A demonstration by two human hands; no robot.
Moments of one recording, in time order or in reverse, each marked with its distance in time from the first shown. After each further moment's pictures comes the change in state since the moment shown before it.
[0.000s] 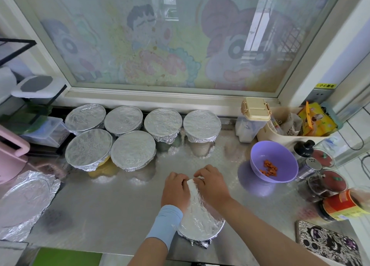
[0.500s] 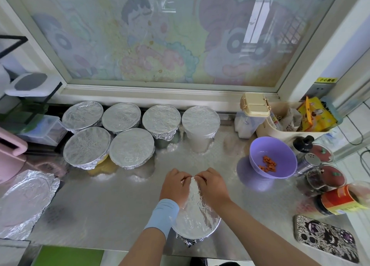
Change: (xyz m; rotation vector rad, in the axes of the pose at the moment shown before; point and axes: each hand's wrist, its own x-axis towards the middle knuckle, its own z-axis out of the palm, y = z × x) left_hand 0.009 -0.003 -0.005 0.008 -0.118 0.026; right_hand -0.013 -0.002 0.001 0.181 0.007 0.144
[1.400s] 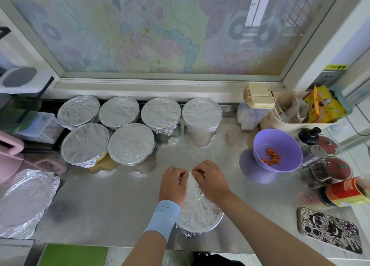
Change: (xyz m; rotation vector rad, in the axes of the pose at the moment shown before) left_hand -0.002 -0.007 -0.005 -0.044 0.078 -0.016; right_hand 0.013 -0.007 0.006 0.008 -0.035 -0.061
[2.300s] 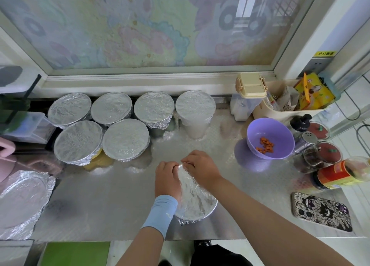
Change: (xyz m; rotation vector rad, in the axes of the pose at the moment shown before) left_hand -0.009 0.000 -0.001 0.010 0.081 -0.087; right_hand 0.008 -0.015 0.000 -0.069 -0.099 -0.043
